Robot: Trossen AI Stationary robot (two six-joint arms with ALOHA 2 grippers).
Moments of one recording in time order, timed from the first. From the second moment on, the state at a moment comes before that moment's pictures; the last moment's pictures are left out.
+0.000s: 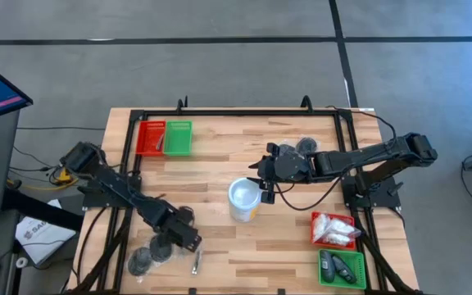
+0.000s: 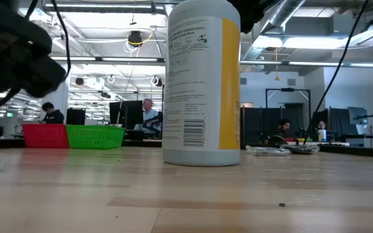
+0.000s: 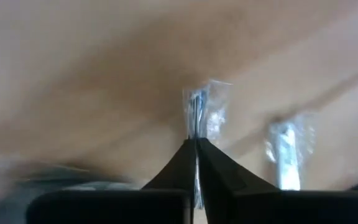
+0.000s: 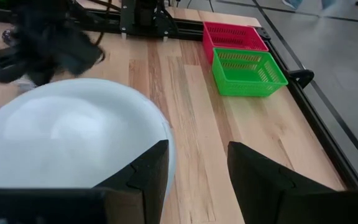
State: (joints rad) left arm -0.58 1.60 0.81 -0.47 0.09 -1.68; right arm 0.16 1.42 1.08 -0.22 0.34 -0.01
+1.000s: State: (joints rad) left arm -0.44 1.20 0.82 -0.88 -0.28 -1.48; right arm 0.16 1.42 1.08 -0.23 0.34 -0.01
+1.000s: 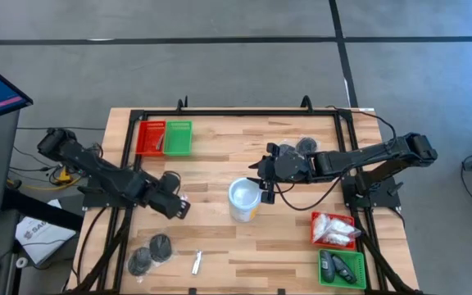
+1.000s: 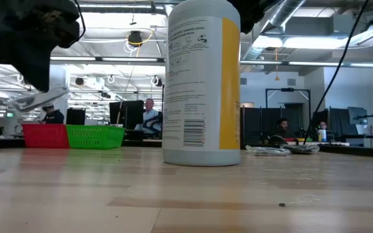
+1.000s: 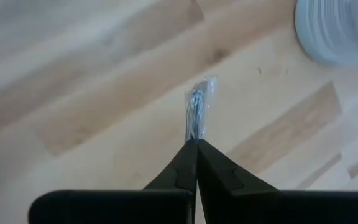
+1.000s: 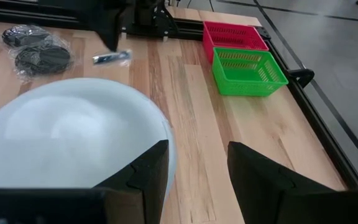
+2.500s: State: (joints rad) left arm 0.47 0.94 0.82 -1.22 -0.40 -0.79; right arm 0.16 1.42 1.08 -0.23 0.34 0.00
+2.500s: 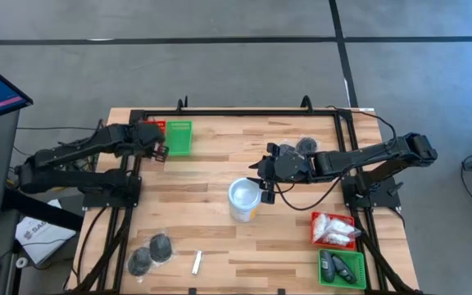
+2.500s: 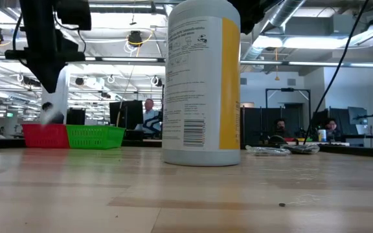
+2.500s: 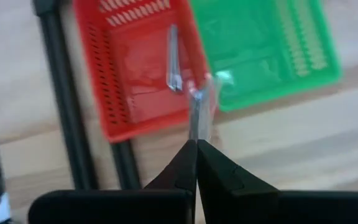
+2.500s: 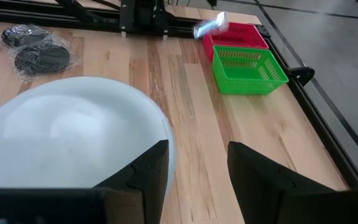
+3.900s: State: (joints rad) left arm 0.37 0.97 0.57 -1.07 0.07 -0.69; right arm 0.16 1.42 1.08 -0.23 0.34 0.00
